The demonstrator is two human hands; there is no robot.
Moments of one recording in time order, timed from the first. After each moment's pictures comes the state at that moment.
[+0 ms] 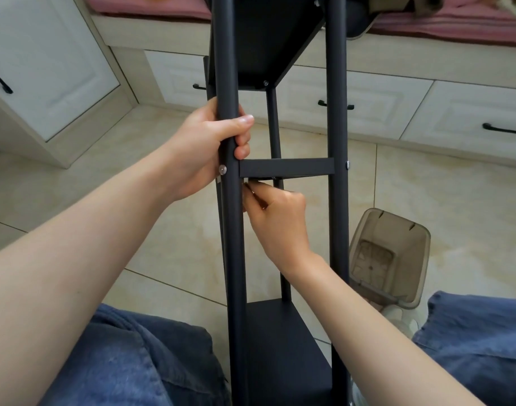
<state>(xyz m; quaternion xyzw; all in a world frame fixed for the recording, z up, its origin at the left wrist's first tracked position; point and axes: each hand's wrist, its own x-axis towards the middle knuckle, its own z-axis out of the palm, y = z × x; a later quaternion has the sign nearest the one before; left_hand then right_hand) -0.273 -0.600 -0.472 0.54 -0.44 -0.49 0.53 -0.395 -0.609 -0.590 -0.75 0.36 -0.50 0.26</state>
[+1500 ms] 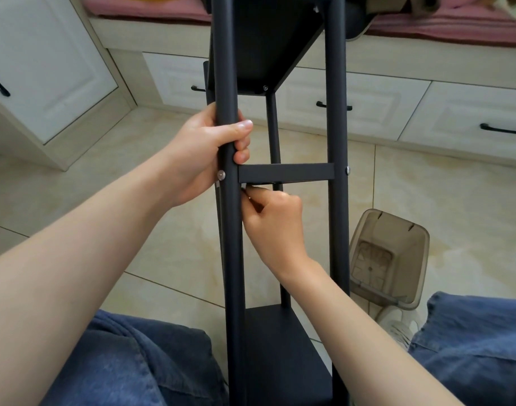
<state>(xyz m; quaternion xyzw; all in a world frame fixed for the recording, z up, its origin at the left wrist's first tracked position) -0.273 -0.597 -0.474 0.54 -0.44 -0.49 0.53 -0.395 -0.601 -0.580 -0.74 0.38 -0.48 0.29</state>
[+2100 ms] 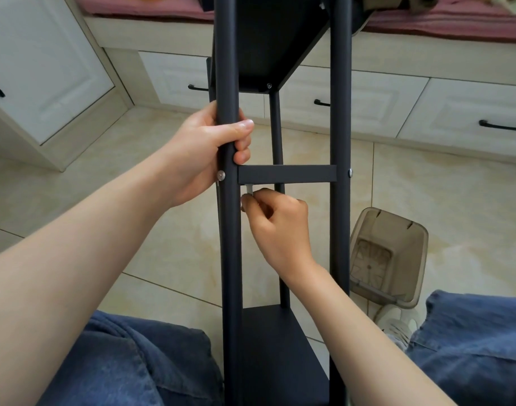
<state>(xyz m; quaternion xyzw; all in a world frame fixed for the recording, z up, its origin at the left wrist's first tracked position) -0.279 -0.599 -0.473 0.54 -0.45 -0.49 0.51 -0.407 -0.602 -0.584 -0.71 0.41 -0.45 0.35</state>
